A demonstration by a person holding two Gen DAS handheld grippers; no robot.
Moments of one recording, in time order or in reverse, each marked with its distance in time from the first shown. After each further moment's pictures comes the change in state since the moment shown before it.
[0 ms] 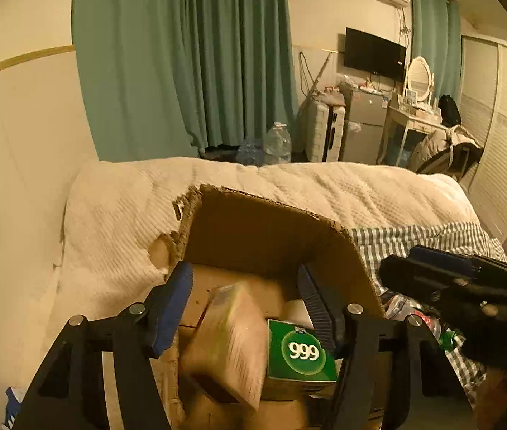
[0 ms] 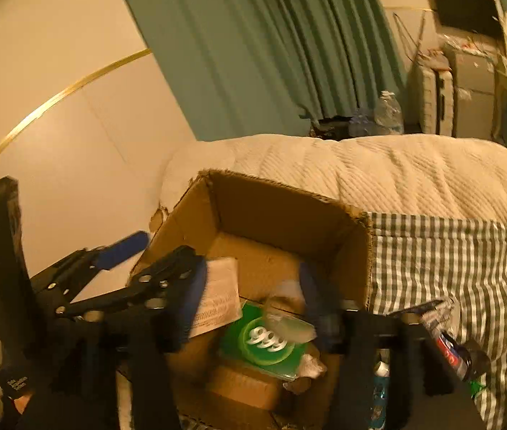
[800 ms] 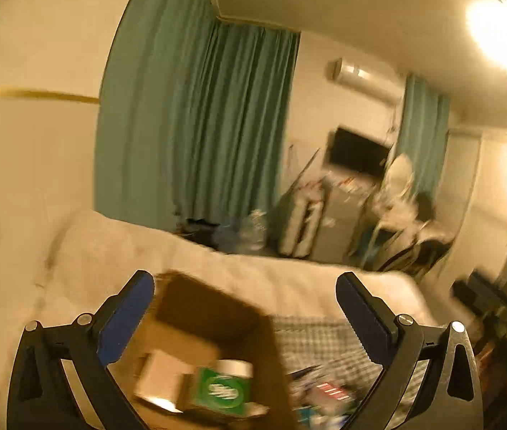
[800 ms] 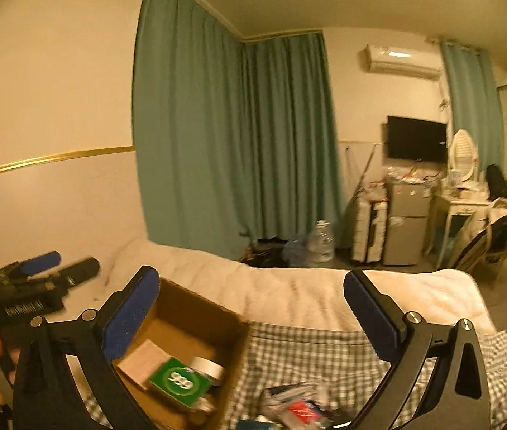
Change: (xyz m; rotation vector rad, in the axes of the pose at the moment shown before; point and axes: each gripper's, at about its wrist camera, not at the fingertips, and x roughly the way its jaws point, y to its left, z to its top) left arm -0.129 -0.021 0.018 -0.219 -0.353 -0.142; right arm -0.185 0.010 -0.004 -0.215 -0.472 -0.292
